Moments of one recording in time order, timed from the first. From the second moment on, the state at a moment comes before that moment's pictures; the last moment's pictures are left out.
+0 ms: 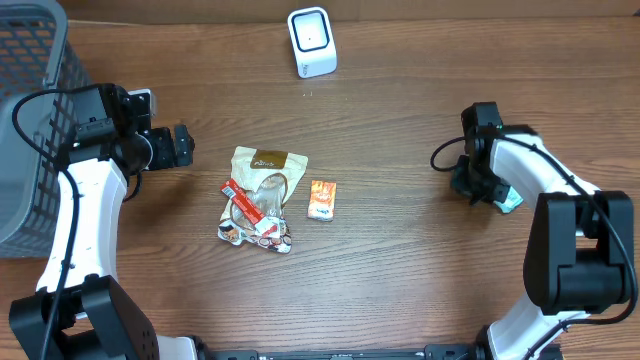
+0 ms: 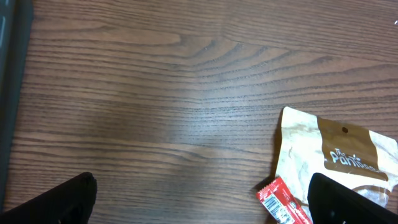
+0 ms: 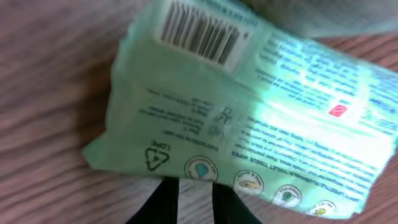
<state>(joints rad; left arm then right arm) 0.24 1.59 1.21 -0.68 0.16 0.06 0.02 1.87 1.17 -0.85 0.25 0.45</state>
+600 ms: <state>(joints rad) 0.24 1.59 1.21 -0.68 0.16 0.06 0.23 1.87 1.42 -0.94 -0.26 0.46</state>
